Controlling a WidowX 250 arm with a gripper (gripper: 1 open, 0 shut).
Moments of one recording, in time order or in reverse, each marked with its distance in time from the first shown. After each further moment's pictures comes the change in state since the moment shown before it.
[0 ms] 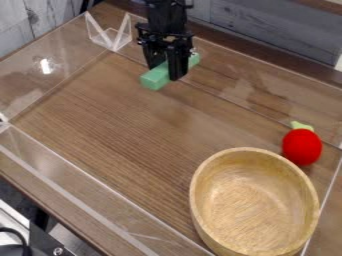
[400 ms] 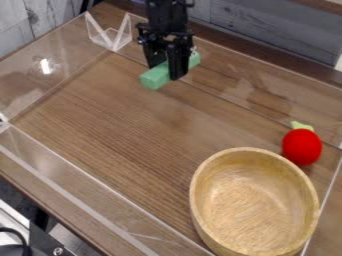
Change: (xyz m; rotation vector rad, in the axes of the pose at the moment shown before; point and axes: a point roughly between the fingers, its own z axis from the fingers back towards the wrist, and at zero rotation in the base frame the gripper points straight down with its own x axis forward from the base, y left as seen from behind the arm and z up) arm 0.001 -0.003 0.004 -0.005 0.011 -0.010
